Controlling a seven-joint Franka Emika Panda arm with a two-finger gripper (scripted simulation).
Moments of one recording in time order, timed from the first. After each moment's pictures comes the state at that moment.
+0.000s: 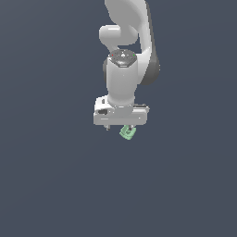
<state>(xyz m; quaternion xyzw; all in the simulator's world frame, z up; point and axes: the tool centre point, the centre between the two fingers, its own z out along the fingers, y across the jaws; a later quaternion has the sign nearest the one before) 0.019 0.005 0.185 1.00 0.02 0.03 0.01</state>
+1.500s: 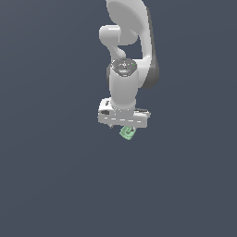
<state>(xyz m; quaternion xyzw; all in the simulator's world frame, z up) 0.000 0.017 0.157 1.00 -0.07 0.01 0.00</state>
